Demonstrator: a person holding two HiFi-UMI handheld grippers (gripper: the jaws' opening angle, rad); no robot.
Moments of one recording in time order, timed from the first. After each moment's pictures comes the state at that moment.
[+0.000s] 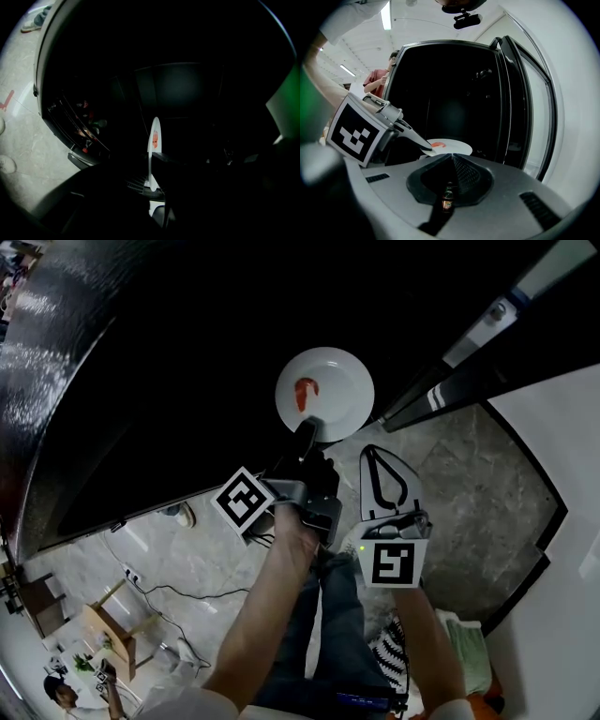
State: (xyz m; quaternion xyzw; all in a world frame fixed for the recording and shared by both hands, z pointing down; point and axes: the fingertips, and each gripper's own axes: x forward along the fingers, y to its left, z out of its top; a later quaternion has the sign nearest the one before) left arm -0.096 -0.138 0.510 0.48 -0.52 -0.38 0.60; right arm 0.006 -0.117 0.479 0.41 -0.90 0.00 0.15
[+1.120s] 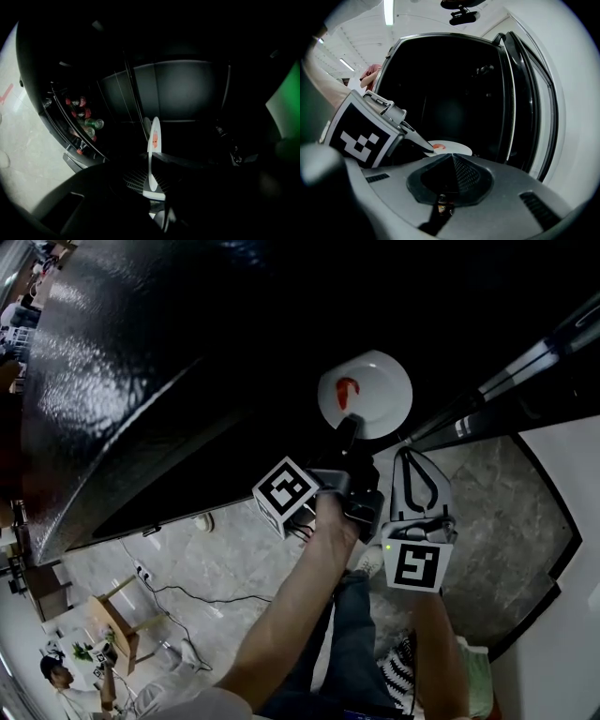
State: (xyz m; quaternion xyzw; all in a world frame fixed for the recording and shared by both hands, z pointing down) left arm -0.095 -0.181 0.531 0.46 -0.52 -0.40 0.60; right arm 0.000 -0.156 0.487 0.42 -0.89 -0.03 0.15
